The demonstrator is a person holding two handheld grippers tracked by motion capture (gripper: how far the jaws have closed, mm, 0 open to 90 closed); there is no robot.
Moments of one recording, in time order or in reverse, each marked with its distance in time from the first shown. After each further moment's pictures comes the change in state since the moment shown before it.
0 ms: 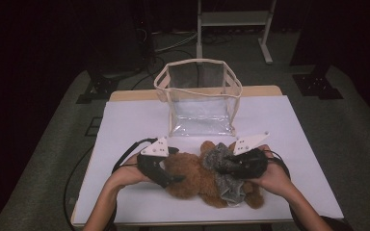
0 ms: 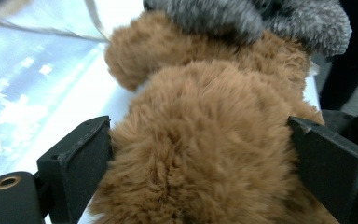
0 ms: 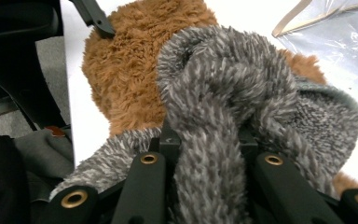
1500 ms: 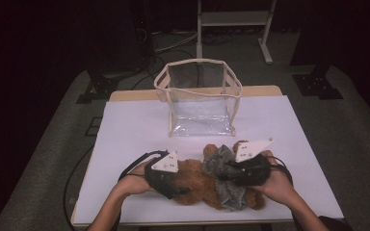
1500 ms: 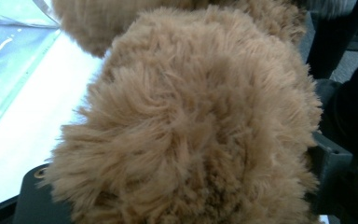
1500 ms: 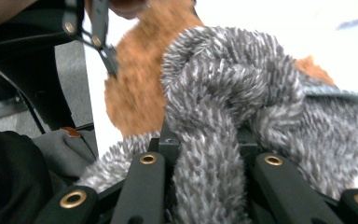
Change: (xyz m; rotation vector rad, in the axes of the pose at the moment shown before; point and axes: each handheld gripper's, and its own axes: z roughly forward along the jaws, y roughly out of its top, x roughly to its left) left arm -0.025 -0.003 0.019 0.061 -0.017 0.102; right arm 0.021 0.008 -0.007 -0.015 0.014 -0.035
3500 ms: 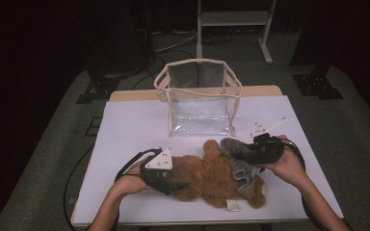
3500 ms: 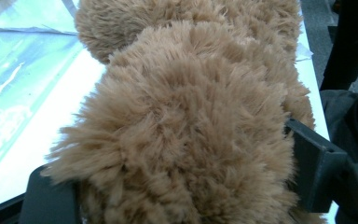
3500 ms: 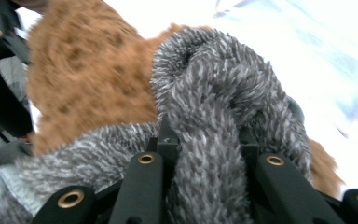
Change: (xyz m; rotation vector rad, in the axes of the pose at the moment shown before) left arm 0.005 -0.008 -0.010 -0.042 0.062 -0.008; right arm -0.070 -0.025 -0.027 0.044 -0.105 0.197
